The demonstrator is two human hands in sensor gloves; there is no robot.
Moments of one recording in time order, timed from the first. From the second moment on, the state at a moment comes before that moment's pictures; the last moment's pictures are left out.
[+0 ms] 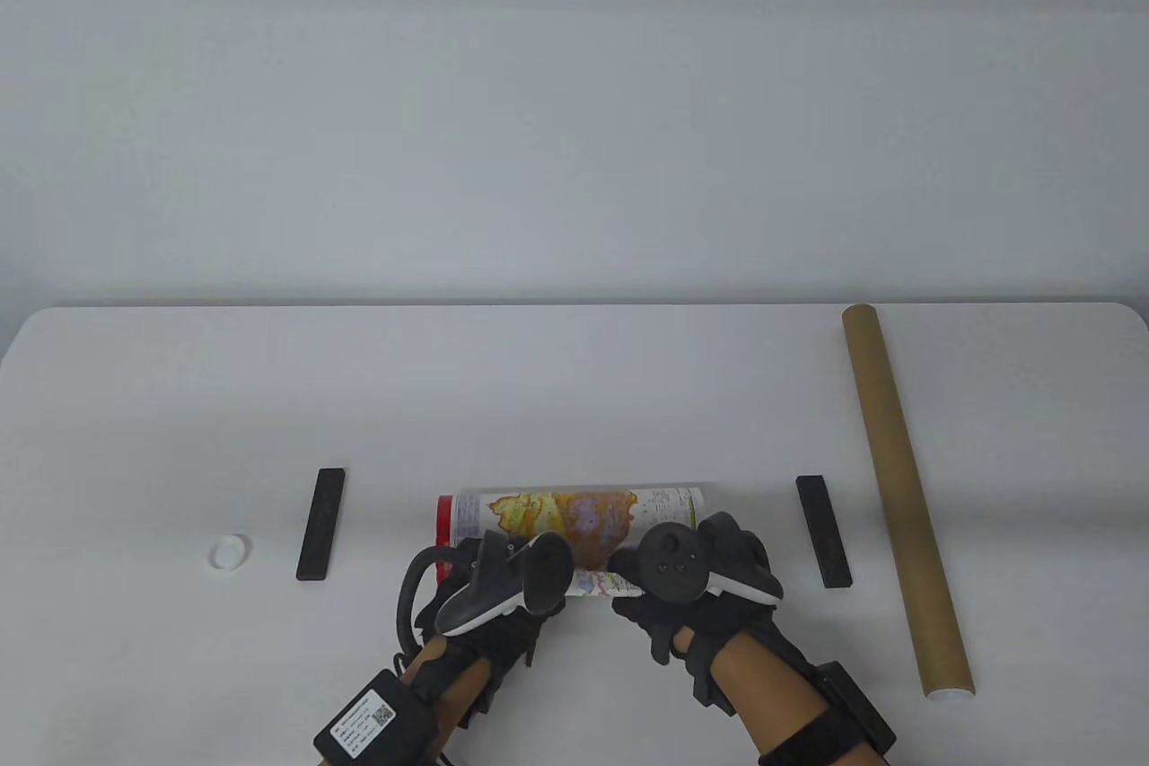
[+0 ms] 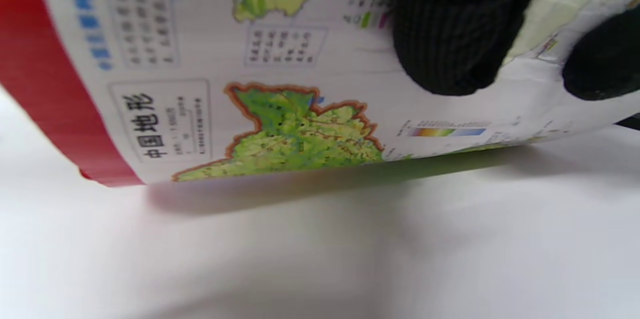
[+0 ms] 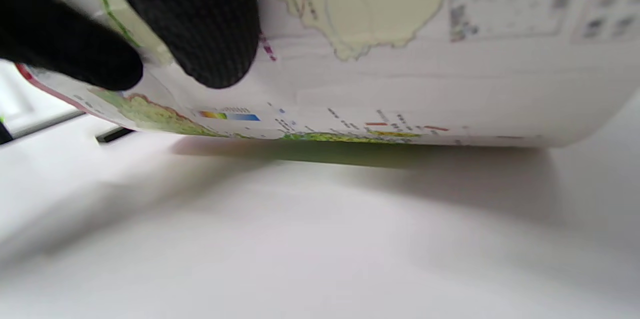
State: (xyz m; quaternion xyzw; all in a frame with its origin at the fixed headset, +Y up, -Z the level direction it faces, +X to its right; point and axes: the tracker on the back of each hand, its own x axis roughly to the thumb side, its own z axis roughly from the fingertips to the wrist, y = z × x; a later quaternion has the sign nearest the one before) left_hand -0.099 -0.705 -0.334 -0.10 -0.14 0.00 0.98; right_hand 0.092 -0.715 -0.343 0.28 0.08 0.95 0.09
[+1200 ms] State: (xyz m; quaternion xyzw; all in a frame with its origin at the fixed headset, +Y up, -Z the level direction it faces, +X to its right) left_hand -0.112 -0.709 -0.342 -0.13 -0.13 0.11 0.98; right_hand 0.079 -0.696 -0.323 0.30 -0.08 0.95 -0.01
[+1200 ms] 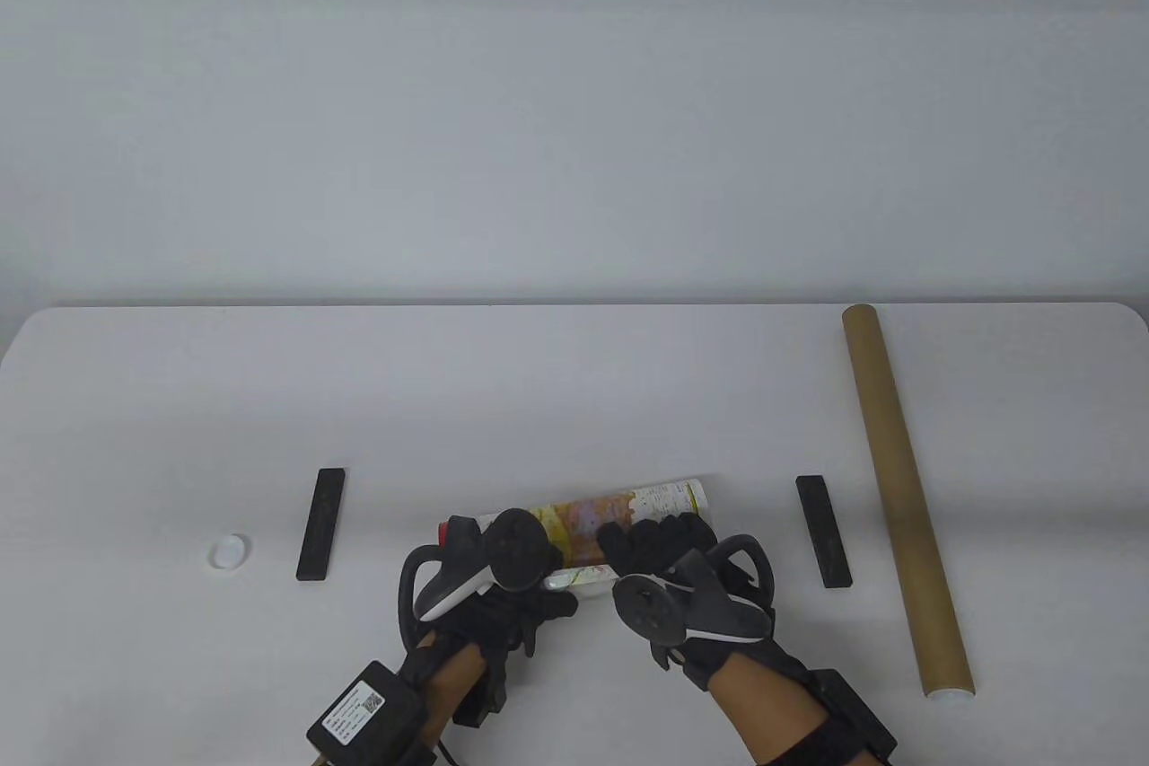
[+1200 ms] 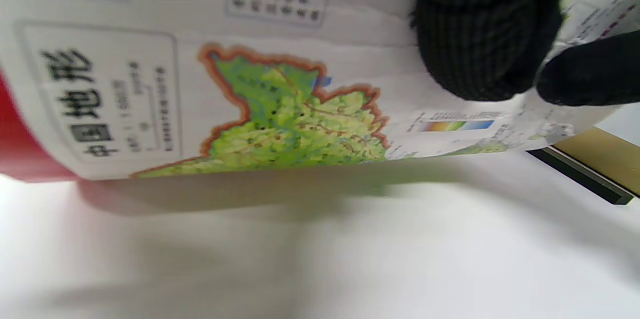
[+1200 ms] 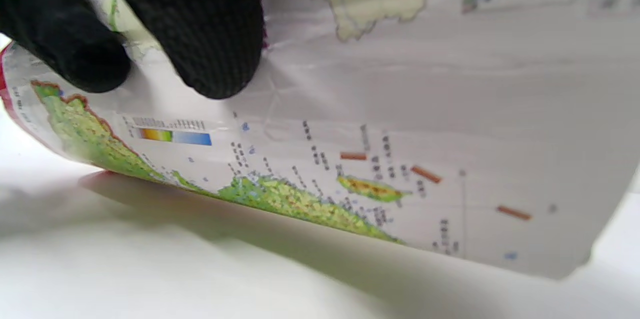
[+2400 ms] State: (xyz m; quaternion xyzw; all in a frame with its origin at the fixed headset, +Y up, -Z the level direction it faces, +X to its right) left_hand -0.103 -0.697 -0.329 -0.07 -0.11 0.02 0.99; right_hand 0.087 -0.698 -0.336 0.26 0.00 0.96 0.03
